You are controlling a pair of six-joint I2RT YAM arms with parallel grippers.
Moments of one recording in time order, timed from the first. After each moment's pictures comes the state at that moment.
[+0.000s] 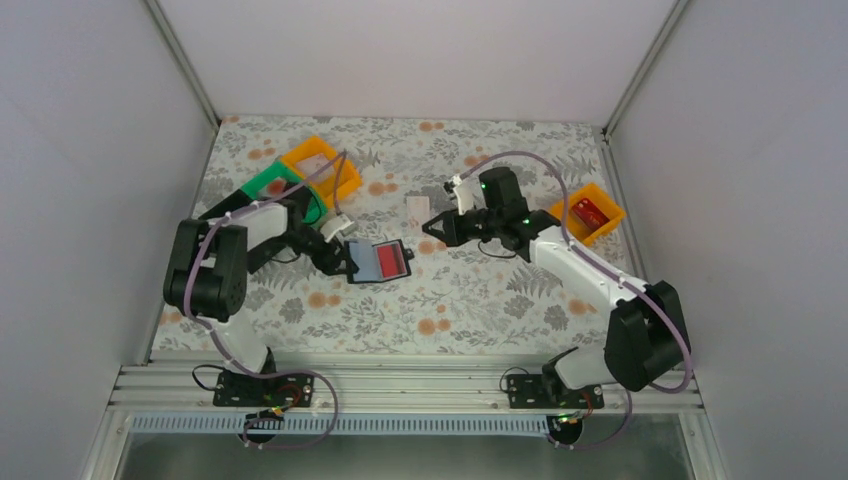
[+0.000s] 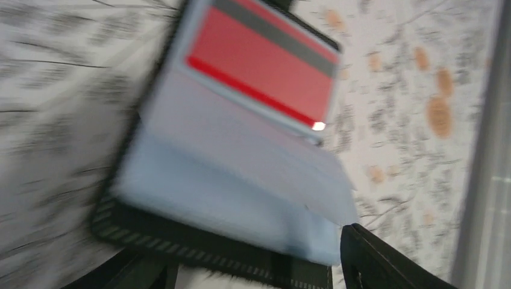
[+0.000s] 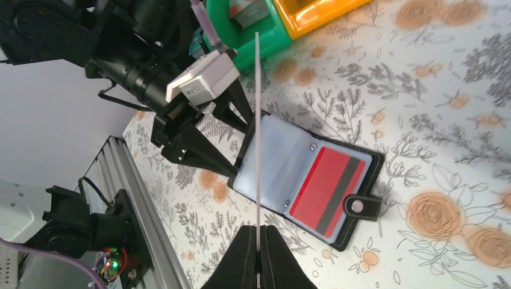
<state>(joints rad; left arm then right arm) -0.16 1.77 0.98 -0.73 0.81 0.70 0.51 1.41 0.98 -0.27 -0.65 0.29</state>
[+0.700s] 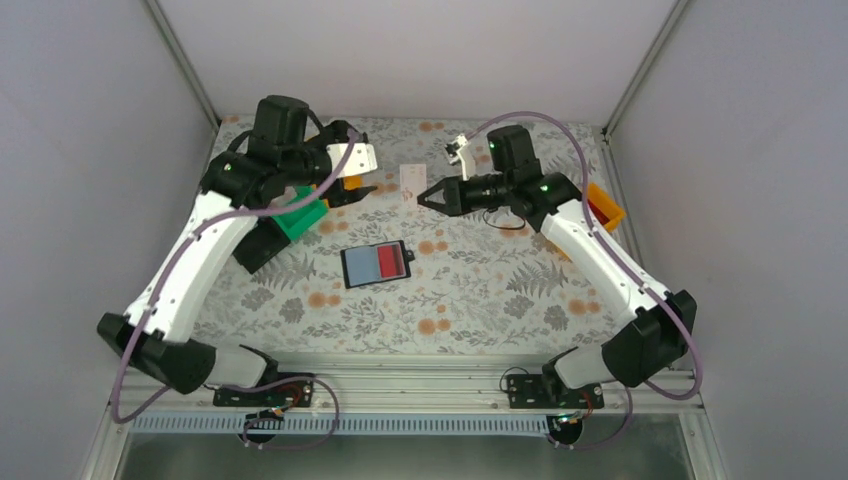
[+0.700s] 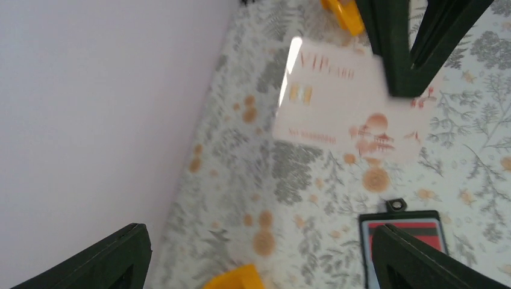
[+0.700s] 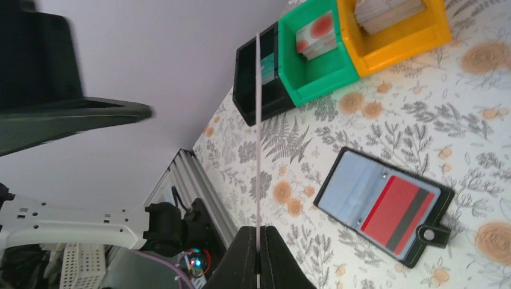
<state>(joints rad) -0.38 1.40 1.61 -0.88 0.46 0.90 0.50 1.43 1.39 -0.61 -0.75 0.35</state>
